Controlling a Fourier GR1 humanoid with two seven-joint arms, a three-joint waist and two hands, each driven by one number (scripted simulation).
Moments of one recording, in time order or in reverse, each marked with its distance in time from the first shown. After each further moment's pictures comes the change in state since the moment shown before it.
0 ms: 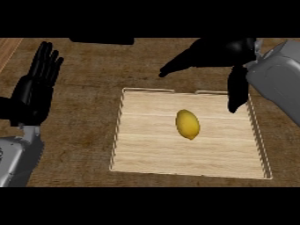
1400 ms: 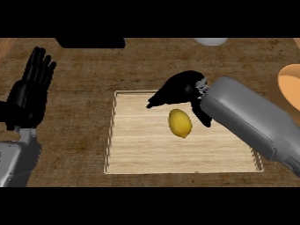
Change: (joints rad) left arm 0.034 -0.031 0.073 0.035 -0.039 -0.034 -0.028; right arm 0.064 0.218 0.224 0.171 0.347 -0.092 -0.084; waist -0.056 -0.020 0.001
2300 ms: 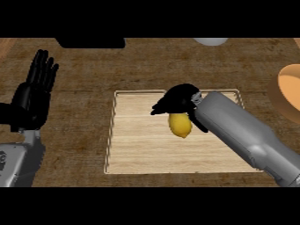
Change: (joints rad) left arm 0.010 -0.046 0.022 0.001 -0.046 -0.023 -0.007; right arm 0.108 0.105 -0.041 0.120 0.265 -0.085 -0.057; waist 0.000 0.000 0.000
